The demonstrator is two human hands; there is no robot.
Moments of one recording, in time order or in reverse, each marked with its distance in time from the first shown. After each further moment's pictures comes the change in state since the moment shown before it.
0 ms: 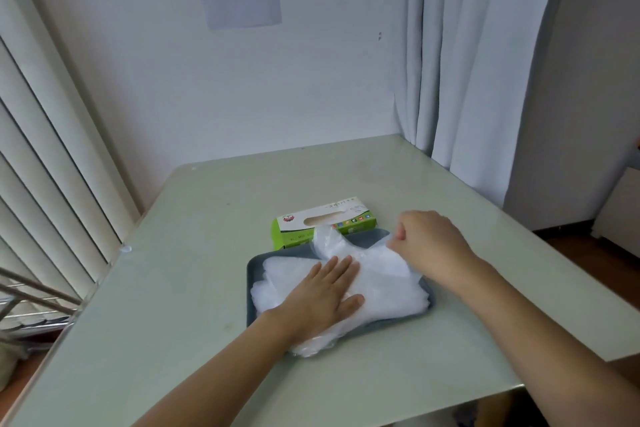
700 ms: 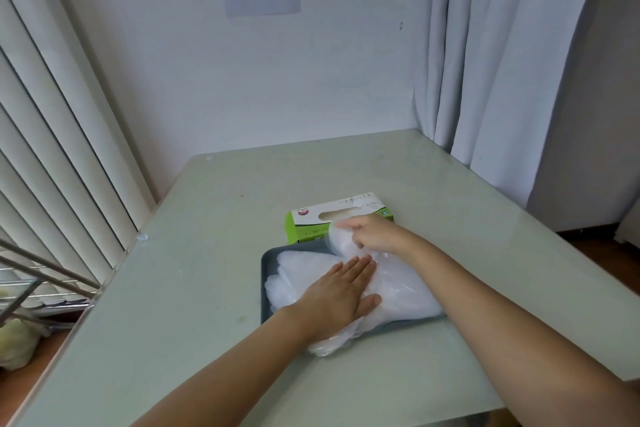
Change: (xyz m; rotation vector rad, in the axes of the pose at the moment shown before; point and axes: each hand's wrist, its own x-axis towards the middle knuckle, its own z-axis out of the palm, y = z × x) left_hand -0.001 0.005 -0.002 -0.025 -0.019 0.011; right_hand 0.070 -0.048 0.058 0.549 -0.444 -0.094
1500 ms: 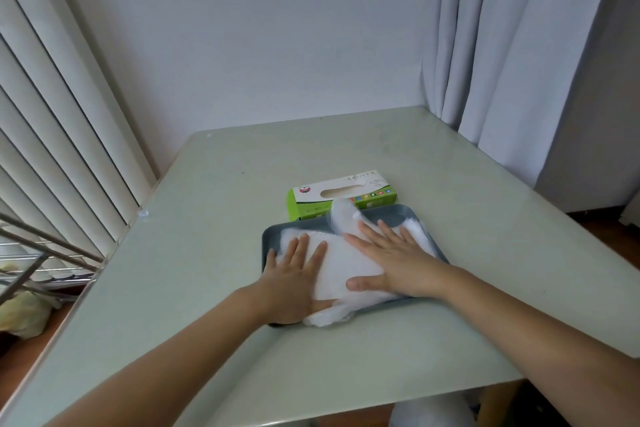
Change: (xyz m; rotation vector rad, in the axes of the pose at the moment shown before) left_hand -0.046 -0.029 -0.013 0.131 -0.228 -0.303; right_hand -0.046 0.057 0.032 -0.652 -0.135 -0.183
